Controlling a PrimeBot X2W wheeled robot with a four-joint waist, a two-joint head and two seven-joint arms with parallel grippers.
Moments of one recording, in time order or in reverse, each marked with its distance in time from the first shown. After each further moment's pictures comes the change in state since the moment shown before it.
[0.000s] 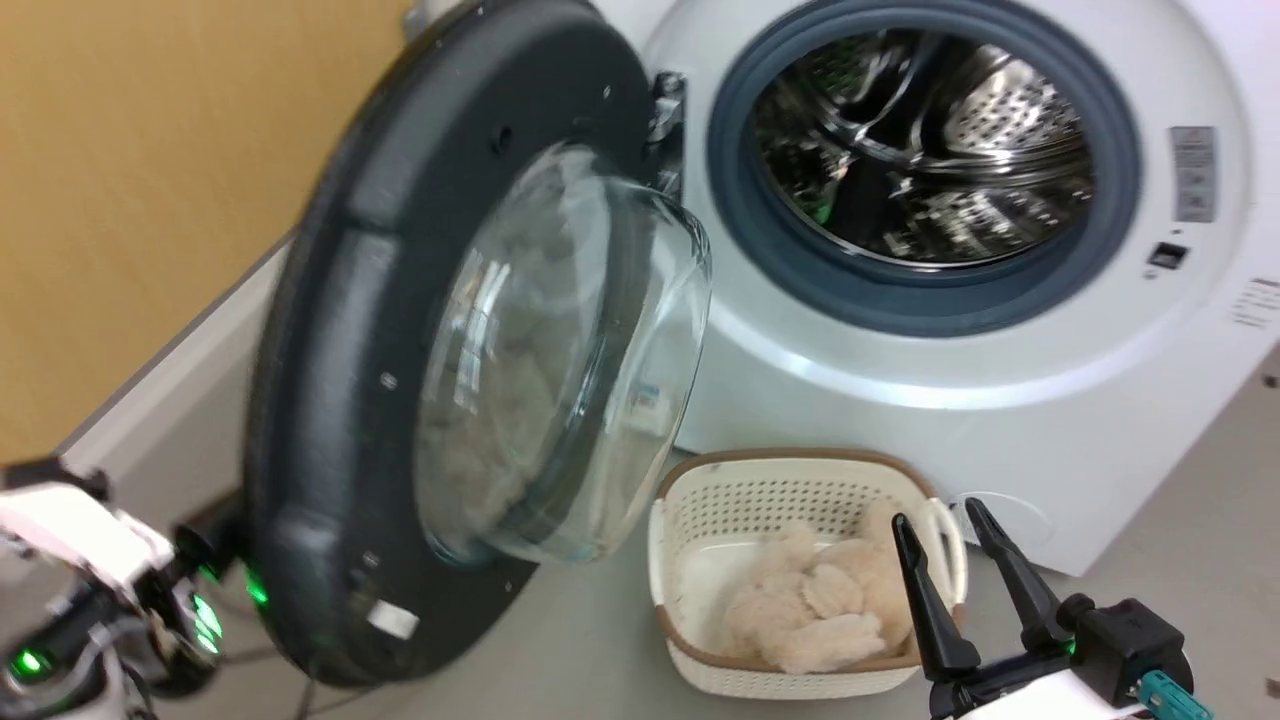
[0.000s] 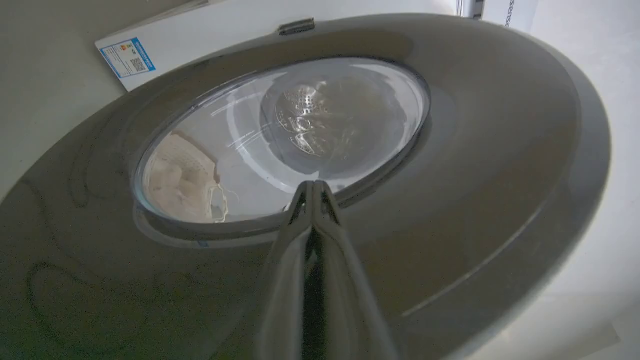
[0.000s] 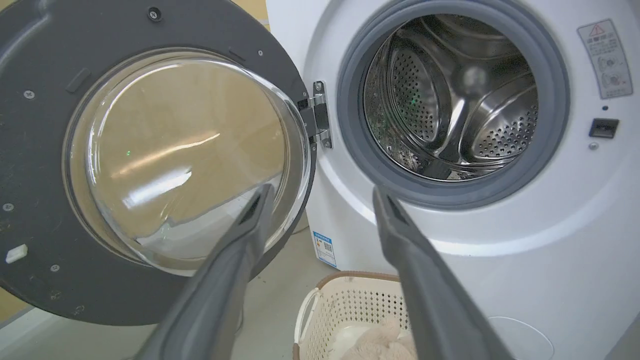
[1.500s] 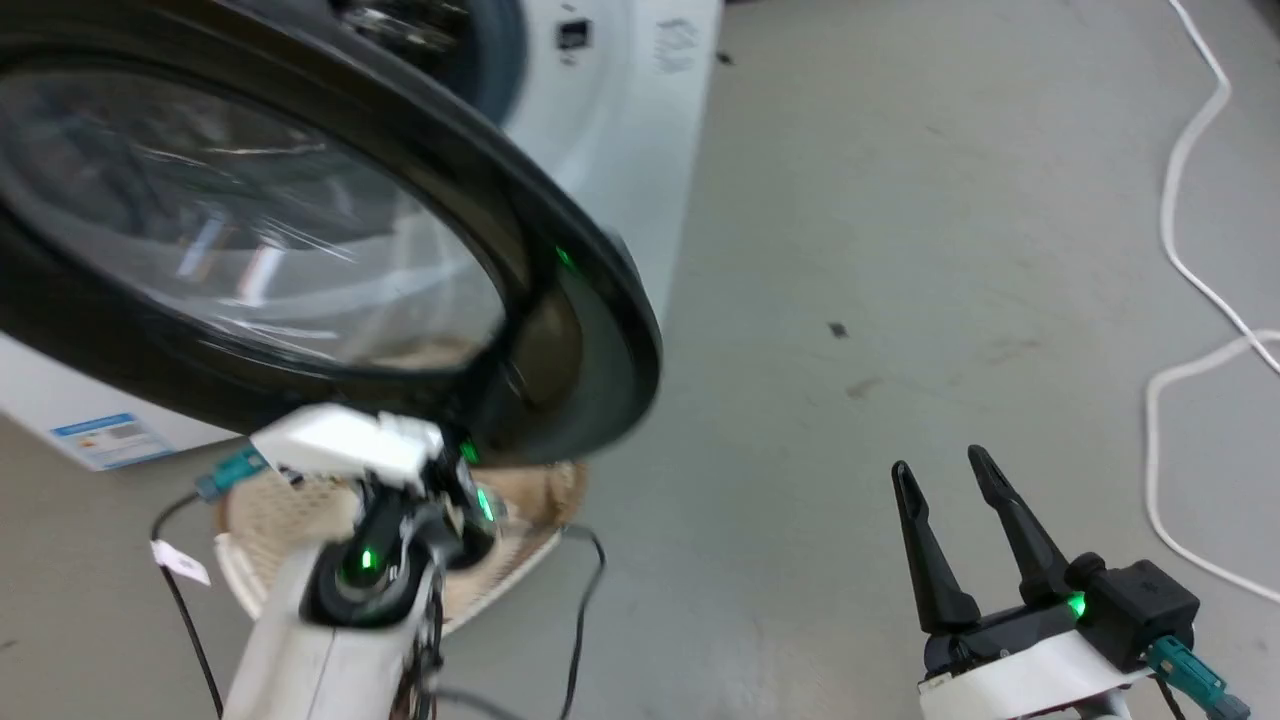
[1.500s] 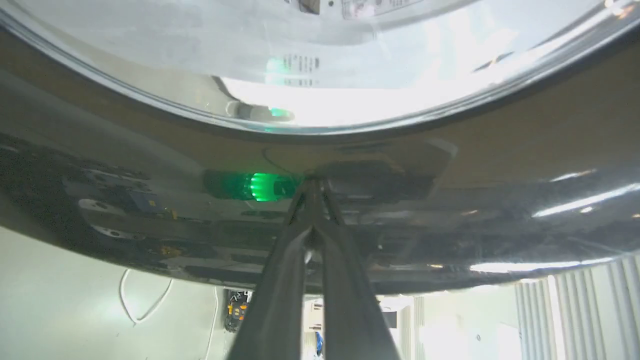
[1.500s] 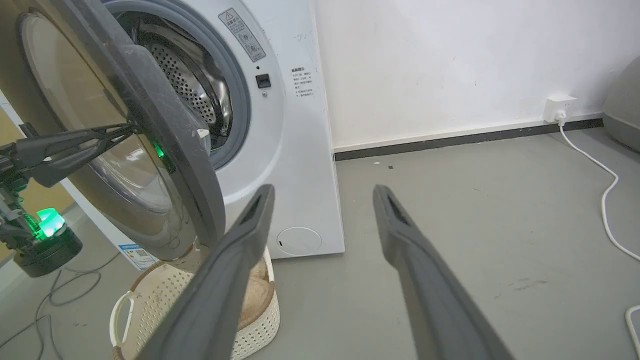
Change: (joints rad) left arm -0.024 -0.121 -0.598 -0.063 -0.354 -0.013 -0.727; right arm -0.047 0.023 -0.011 -0.040 0.000 0.000 0.000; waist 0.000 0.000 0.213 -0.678
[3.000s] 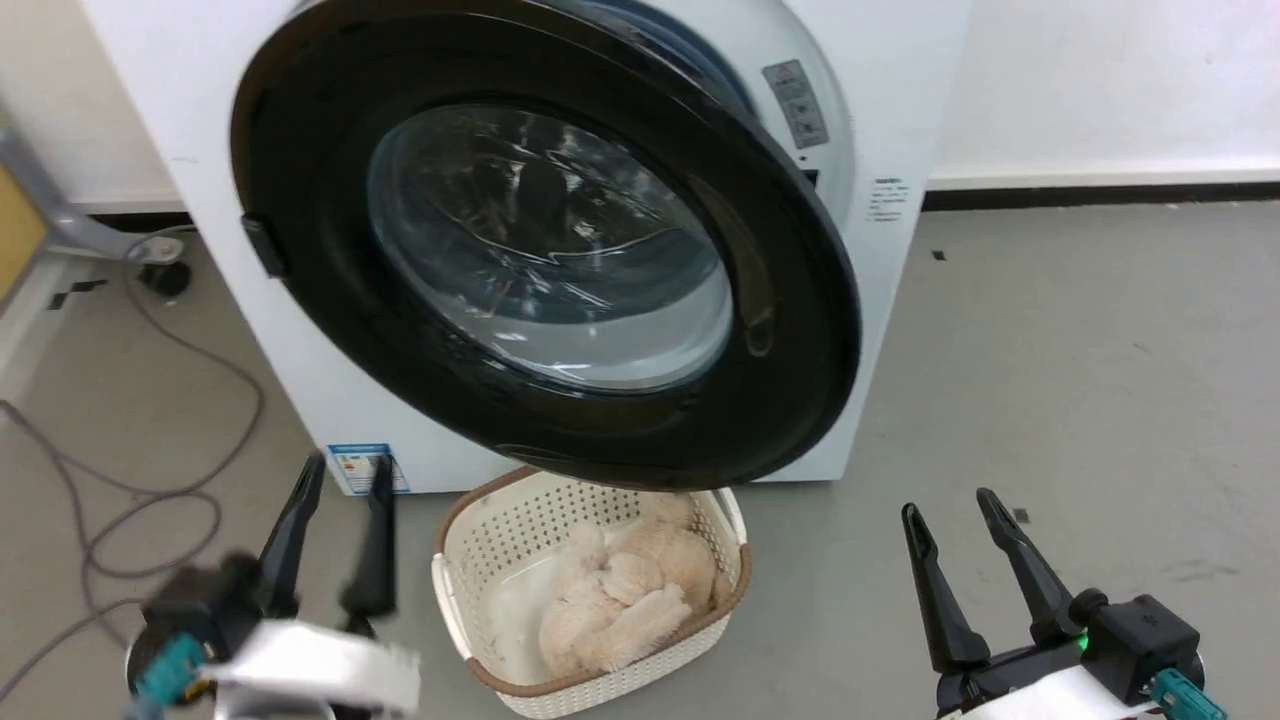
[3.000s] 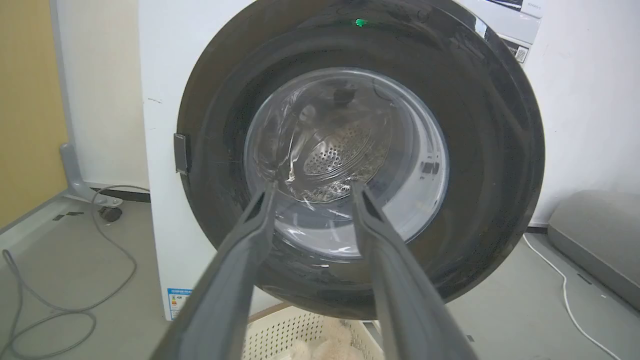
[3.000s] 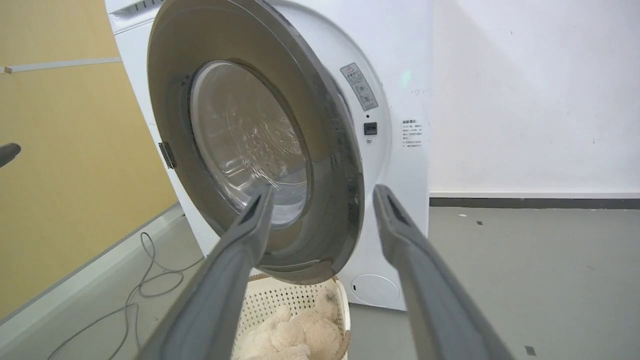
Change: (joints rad) left arm 0.315 0.276 -0.105 -0.230 1.132 0.115 -0.514; right arm 0.051 -0.018 -0.007 0.014 -0.002 0.000 0.000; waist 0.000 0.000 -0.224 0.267
